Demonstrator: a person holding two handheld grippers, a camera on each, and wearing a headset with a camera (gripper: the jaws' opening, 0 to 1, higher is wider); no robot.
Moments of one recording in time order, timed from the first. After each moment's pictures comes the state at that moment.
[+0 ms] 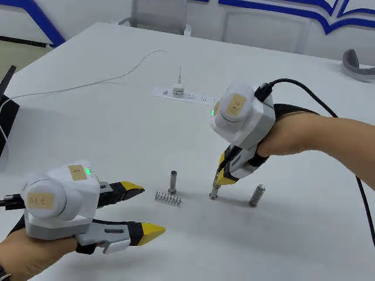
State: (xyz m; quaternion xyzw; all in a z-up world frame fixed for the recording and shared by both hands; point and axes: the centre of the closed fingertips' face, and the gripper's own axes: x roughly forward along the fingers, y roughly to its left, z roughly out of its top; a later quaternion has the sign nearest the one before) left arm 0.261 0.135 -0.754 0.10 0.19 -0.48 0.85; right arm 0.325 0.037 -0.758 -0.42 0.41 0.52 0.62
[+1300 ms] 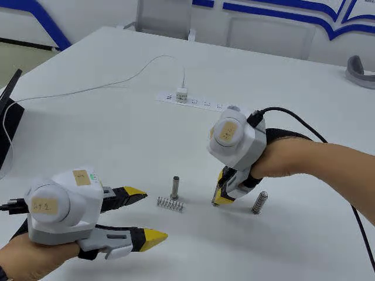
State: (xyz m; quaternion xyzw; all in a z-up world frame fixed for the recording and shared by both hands) left arm 0.261 0.135 -0.753 0.10 0.19 -0.48 0.85; right arm 0.324 0.038 -0.783 -0.42 0.41 0.51 0.62
